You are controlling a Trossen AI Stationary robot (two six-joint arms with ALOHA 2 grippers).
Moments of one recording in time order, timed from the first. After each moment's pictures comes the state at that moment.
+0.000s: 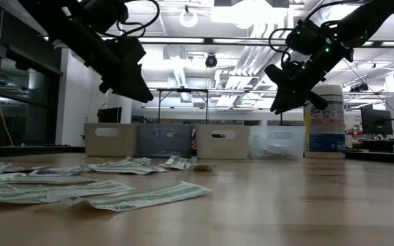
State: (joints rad) left arm 0.21 1.19 0.62 0.00 -0.32 -0.29; right arm -0.70 1.21 0.64 -0.08 0.07 0.56
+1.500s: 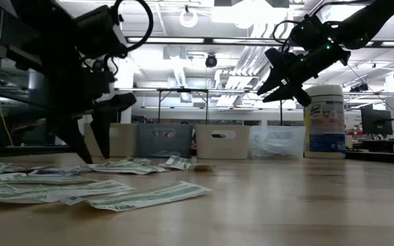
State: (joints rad) left arm -0.09 1.45 0.62 -0.28 -0.10 0.71; right arm -0.77 1.21 0.64 0.10 -0.22 0.47
